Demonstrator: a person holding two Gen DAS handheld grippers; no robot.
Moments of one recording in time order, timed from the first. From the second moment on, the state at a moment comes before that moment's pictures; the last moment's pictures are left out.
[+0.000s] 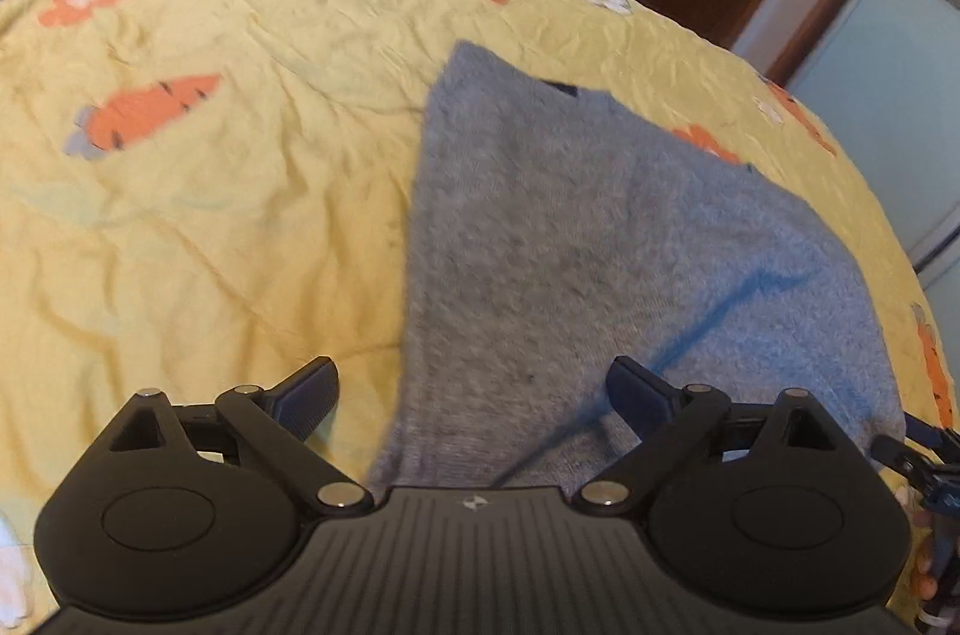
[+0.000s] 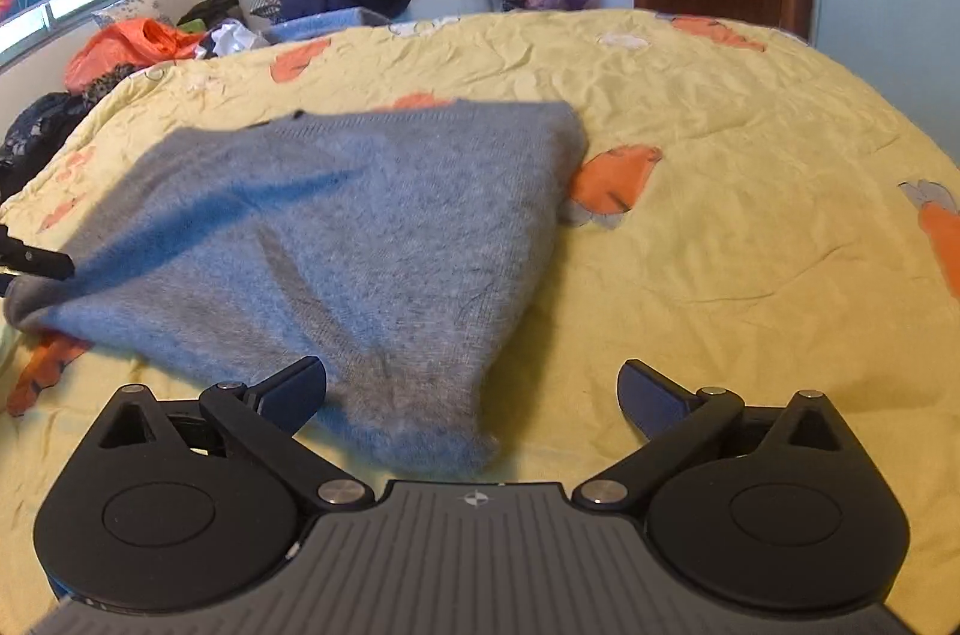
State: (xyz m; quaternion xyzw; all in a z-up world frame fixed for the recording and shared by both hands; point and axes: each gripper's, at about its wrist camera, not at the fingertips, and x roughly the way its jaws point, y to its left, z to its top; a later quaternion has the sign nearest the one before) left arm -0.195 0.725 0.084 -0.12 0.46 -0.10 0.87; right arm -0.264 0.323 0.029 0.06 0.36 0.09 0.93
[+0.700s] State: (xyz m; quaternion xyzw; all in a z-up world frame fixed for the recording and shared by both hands) left arm -0.214 0.751 0.124 -0.18 0.47 -0.14 0.85; right arm -0.252 0.297 0.079 0.10 0.36 0.23 0.90
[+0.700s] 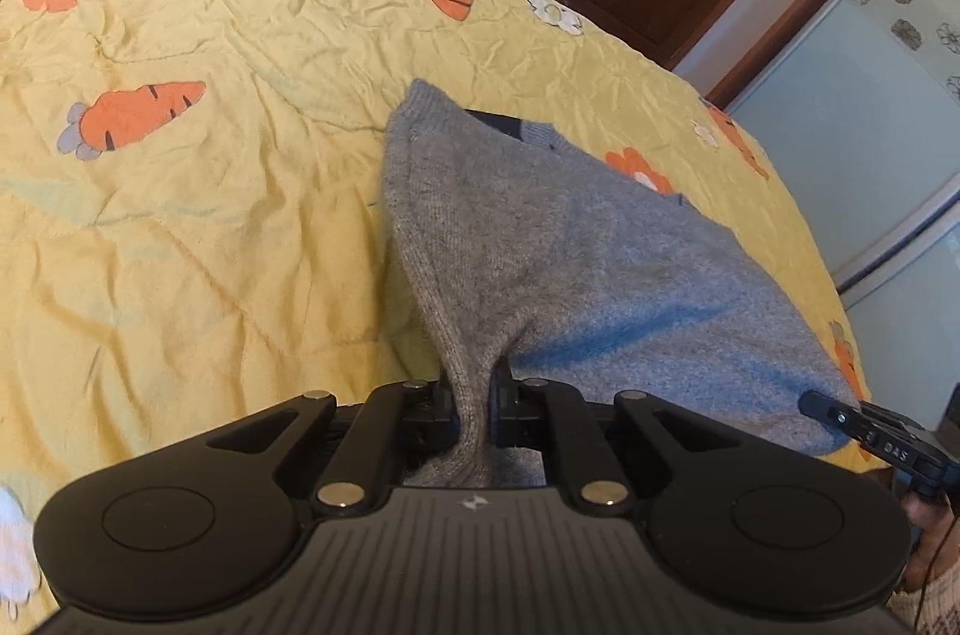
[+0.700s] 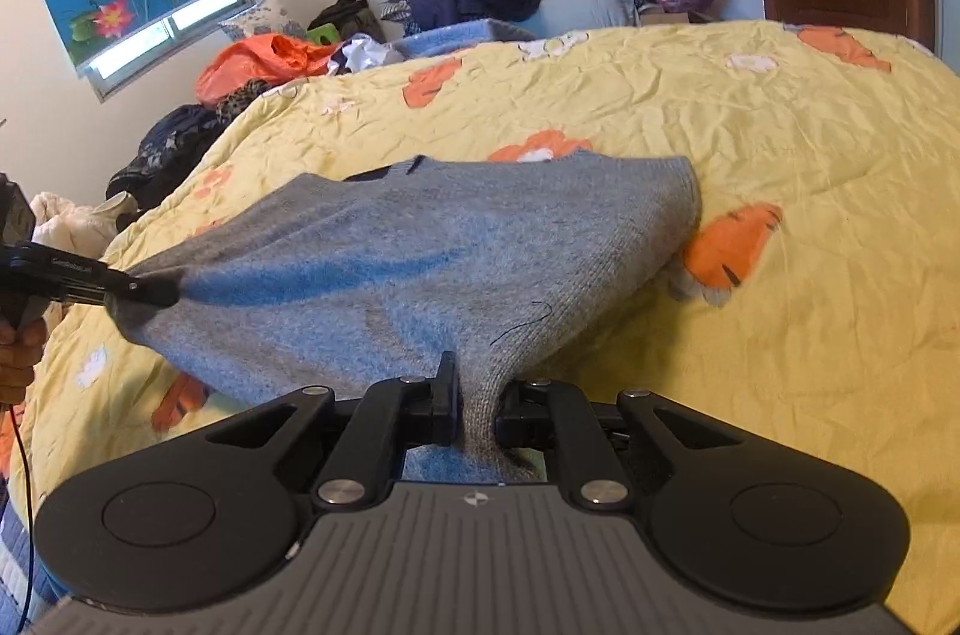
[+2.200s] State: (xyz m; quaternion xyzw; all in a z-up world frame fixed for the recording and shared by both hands) left arm -0.158 0.656 0.086 0.01 0.35 -0.05 0.93; right arm -0.180 0.408 0.055 -0.06 0.33 0.08 0.94
